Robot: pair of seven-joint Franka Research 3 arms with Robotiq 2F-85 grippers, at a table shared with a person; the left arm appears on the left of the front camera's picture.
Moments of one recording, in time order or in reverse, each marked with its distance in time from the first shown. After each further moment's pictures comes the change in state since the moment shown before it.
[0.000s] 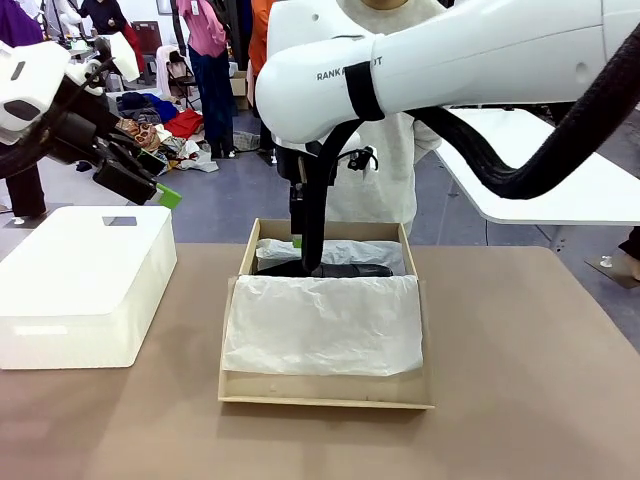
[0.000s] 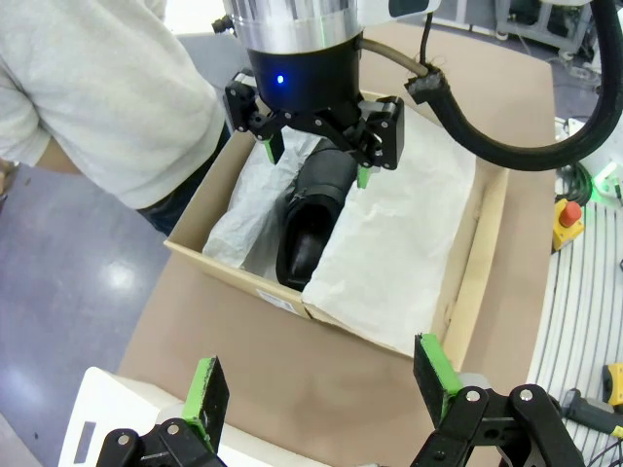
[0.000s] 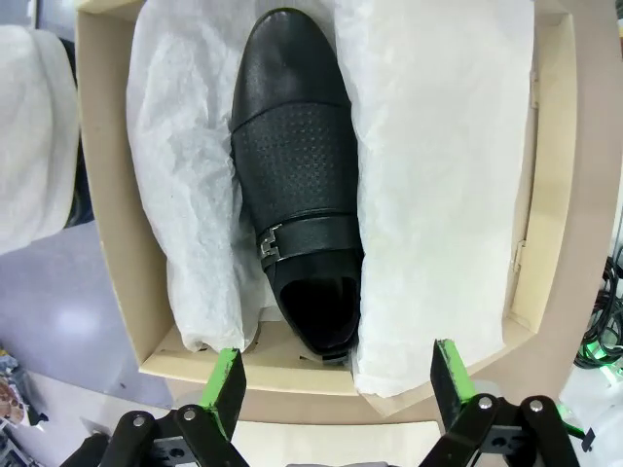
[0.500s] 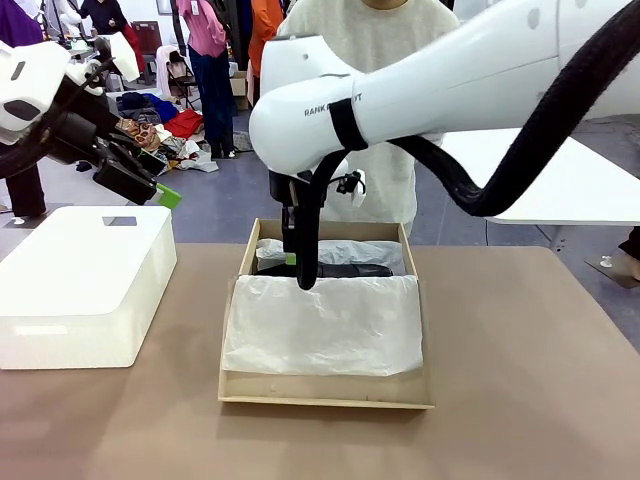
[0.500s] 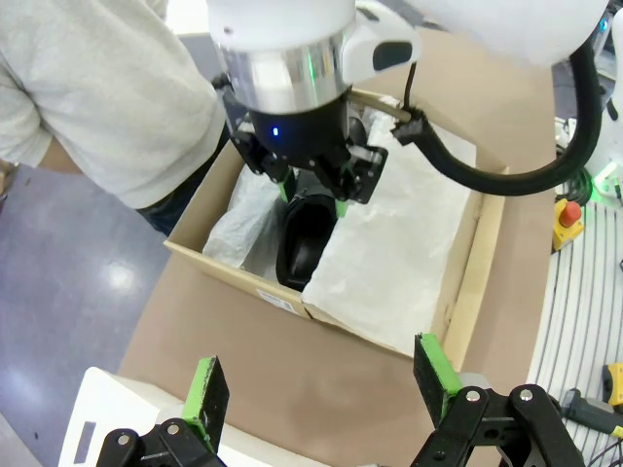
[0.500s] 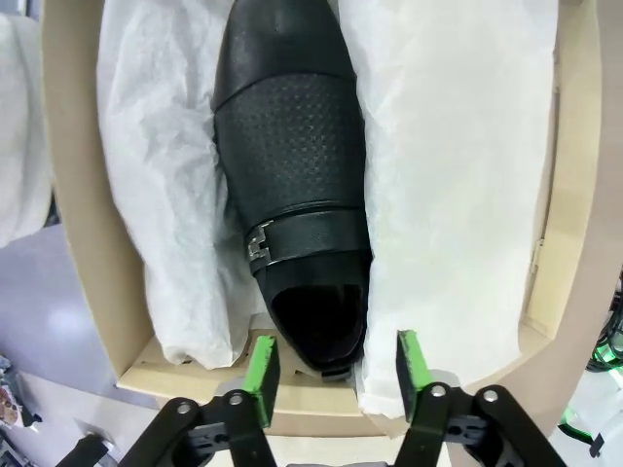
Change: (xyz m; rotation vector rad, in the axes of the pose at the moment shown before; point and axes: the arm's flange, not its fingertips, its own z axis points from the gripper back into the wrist) left arm 0.000 0.000 0.000 0.000 0.000 0.000; right arm -0.012 0.004 -0.035 -0.016 0.007 0.003
